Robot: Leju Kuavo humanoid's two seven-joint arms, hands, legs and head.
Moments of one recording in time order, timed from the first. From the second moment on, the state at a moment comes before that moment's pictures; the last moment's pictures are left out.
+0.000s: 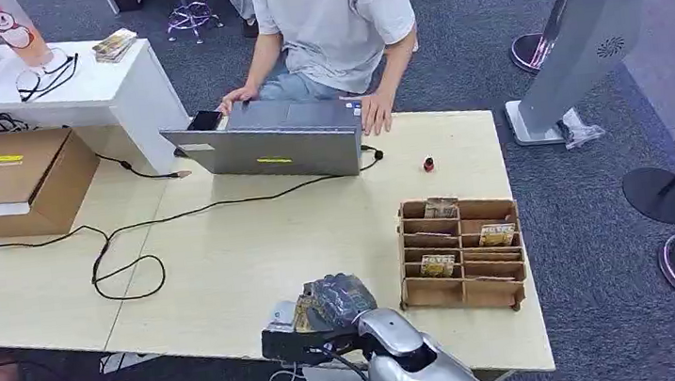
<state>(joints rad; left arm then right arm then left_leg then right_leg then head) -0.11 -0.17 0.79 -0.23 -0.89 0.22 -0.18 -0.43 0.20 0.78 -0.85 0.87 -0.03 0.12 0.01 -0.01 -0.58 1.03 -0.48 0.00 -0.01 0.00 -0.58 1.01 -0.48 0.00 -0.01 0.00</state>
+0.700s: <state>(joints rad) -0.11 -0.17 0.79 -0.23 -0.89 0.22 -0.19 -0.43 0.20 0.76 -0.93 0.68 0.04 0.04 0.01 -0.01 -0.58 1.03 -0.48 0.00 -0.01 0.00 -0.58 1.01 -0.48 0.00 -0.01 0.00</state>
